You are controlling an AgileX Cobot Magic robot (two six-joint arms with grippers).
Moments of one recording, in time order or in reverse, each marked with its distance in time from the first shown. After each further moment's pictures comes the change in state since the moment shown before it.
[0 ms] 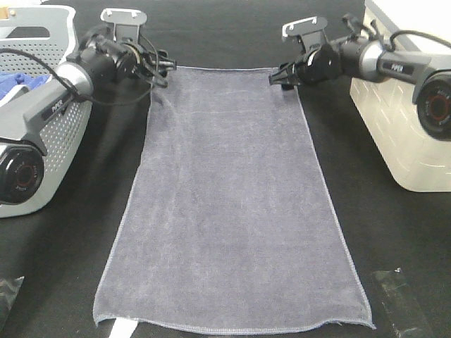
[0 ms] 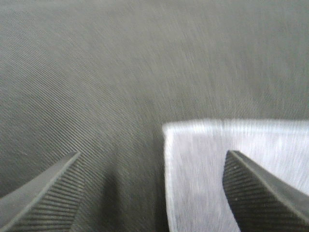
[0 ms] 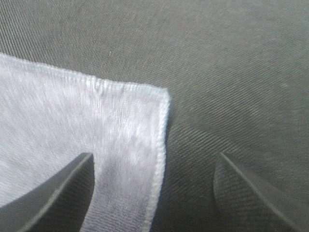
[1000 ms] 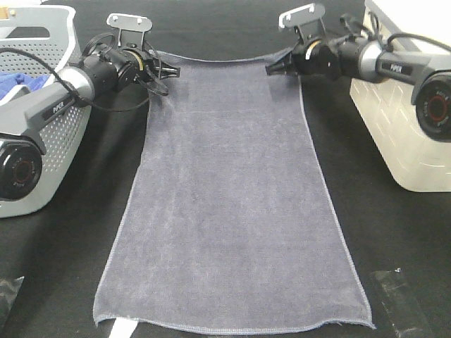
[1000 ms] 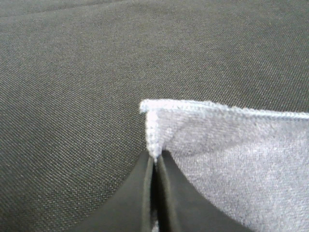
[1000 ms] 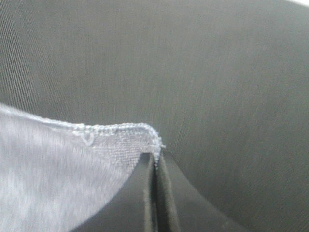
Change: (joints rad) left arm -0.001 -0.019 0.122 0.052 -0.139 0.000; right arm 0.000 0.026 -0.001 -0.075 -0.177 0.000
